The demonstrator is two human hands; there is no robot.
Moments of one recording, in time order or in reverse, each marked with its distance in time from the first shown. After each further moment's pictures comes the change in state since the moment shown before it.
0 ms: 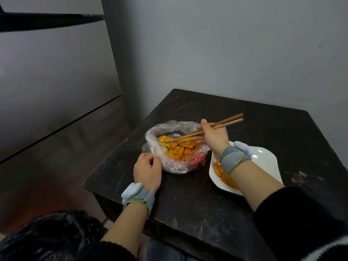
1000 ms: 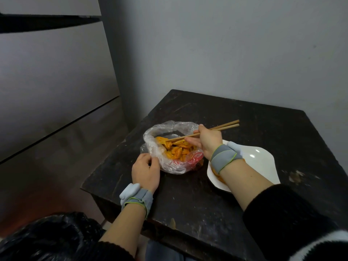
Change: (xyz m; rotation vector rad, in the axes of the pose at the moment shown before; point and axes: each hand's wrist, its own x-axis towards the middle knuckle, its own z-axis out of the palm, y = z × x) left_hand 0.000 0.000 0.000 -0.025 -0.008 0.016; right_hand -0.001 0.000 0.014 0.315 0.054 0.240
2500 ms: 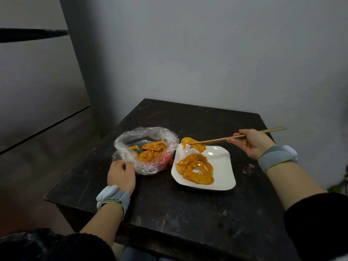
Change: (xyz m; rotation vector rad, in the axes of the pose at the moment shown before) left_hand -0.015 0.021 0.017 0.124 0.021 -0.111; right_hand -0.023 -0.096 -0.196 0.022 0.186 -0.029
